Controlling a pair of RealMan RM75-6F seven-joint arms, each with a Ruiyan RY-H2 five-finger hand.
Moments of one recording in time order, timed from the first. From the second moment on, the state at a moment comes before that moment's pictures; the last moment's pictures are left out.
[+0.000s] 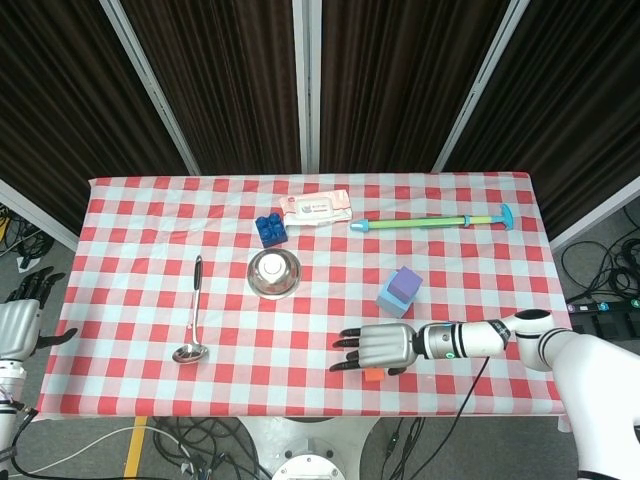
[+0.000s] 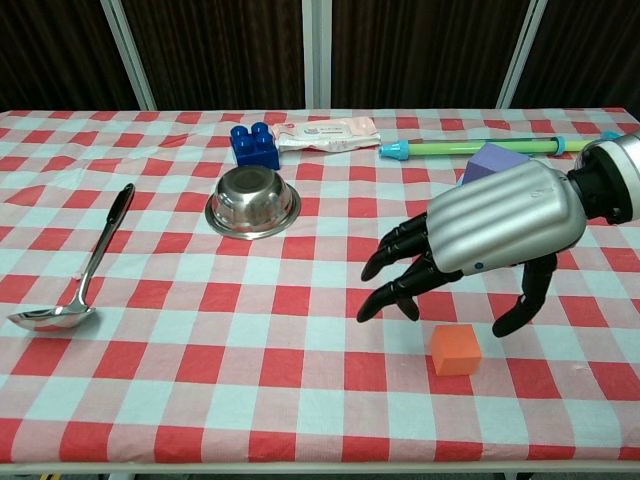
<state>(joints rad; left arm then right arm) -0.19 -1.40 -0.08 -0.98 1.40 1.29 -0.35 1.17 -1.44 -0.41 -1.03 -2.20 1.18 0.56</state>
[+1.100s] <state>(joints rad) -0.19 -1.41 -0.09 -0.95 1.39 1.28 -0.36 1.19 -1.50 -0.46 -0.97 -2.19 1.15 0.57</state>
